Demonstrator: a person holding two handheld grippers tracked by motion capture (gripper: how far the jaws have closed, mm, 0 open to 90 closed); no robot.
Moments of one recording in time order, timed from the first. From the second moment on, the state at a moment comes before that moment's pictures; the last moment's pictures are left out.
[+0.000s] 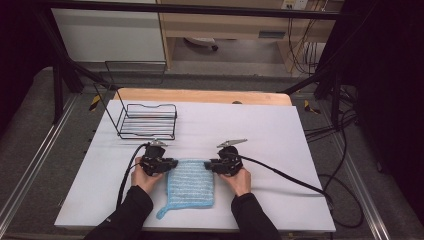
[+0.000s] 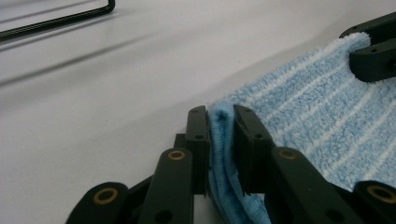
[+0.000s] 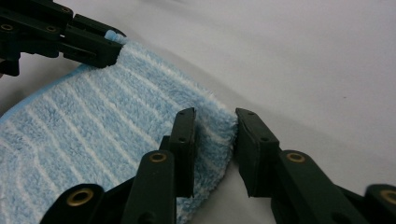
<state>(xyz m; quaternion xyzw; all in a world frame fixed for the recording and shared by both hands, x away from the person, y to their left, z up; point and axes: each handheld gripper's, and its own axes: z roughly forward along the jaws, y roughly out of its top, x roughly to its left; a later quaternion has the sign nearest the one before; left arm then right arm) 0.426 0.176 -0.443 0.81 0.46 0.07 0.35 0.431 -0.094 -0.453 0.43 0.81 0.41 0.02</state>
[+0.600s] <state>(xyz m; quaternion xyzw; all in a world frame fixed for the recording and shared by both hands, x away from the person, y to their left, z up) 0.420 0.185 -0.433 0.79 0.47 0.06 0.39 0.428 -0.098 -0.440 0.42 0.80 0.42 0.01</state>
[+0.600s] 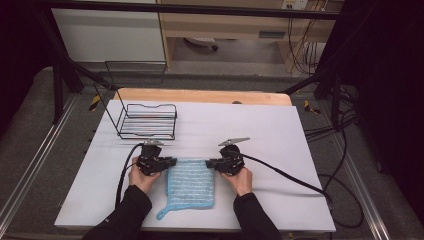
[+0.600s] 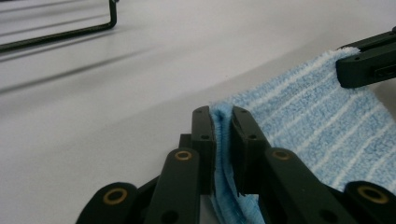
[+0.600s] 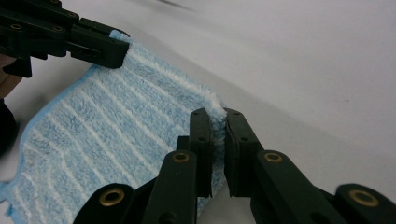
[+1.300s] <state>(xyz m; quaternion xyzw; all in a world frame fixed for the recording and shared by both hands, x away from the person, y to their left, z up) 0.394 0.192 -0.399 0.77 0.43 0.09 0.45 0.405 -0.108 -0.408 0.40 0.78 0.49 0.04</state>
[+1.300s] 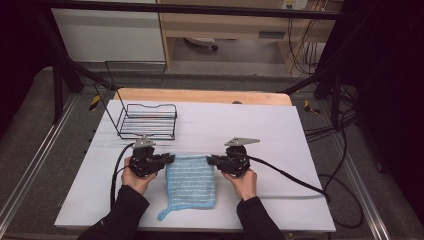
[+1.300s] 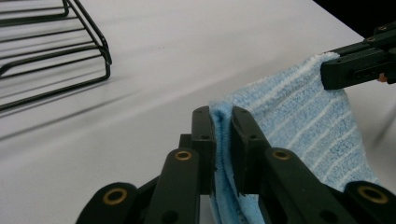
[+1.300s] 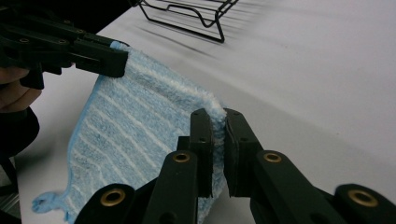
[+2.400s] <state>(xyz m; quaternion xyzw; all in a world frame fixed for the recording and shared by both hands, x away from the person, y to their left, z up) 0.365 0.204 -0.345 0.73 0.40 0.15 0.54 0.374 -0.107 -0.348 0.34 0.75 0.56 0.12</state>
